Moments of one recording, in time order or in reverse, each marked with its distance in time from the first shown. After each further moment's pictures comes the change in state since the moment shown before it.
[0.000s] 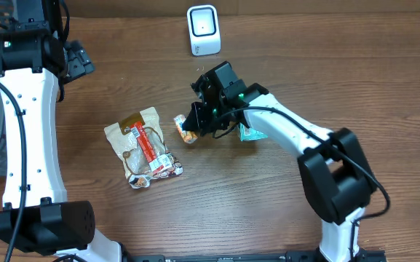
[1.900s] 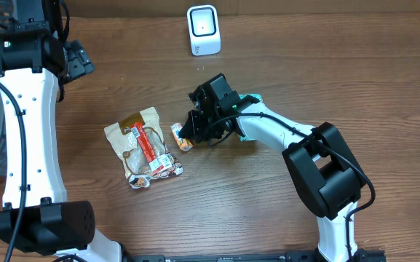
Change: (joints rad) left arm 0.000 0.000 0.000 0.000 0.000 0.000; right arm 0.027 0.054 -0.086 0.163 0.003 0.097
